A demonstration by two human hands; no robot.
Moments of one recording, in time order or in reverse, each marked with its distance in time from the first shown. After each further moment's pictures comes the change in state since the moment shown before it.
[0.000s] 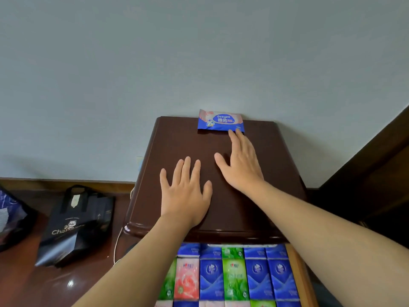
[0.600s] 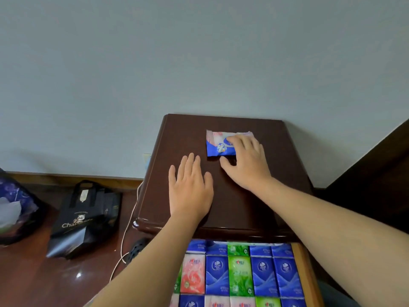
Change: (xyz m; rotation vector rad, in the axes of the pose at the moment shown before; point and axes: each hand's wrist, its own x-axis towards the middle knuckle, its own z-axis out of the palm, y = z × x) left_hand 0.005 0.003 -0.005 -0.226 0.094 -0.116; right_hand 0.001 -0.001 -0.006 -0.067 0.034 -0.125
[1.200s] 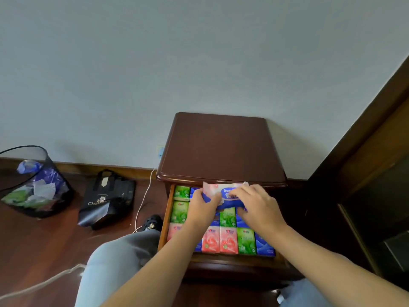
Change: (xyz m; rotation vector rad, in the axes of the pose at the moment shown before) left_hand -0.194 0.025 -0.029 -1.067 -0.226 -0.407; right_hand -0.254 -0.028 -0.096 -0.077 -0.084 -0.192
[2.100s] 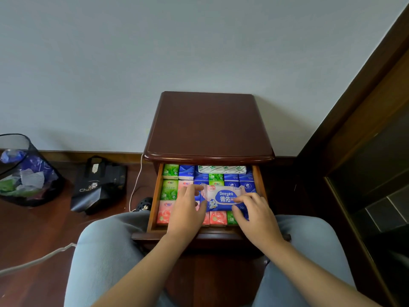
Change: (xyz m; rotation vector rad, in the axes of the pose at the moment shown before) left_hand -0.044 -0.059 -0.015 0.617 0.013 0.379; right_hand -0.102 0.006 0.049 0.317 0.036 0.319
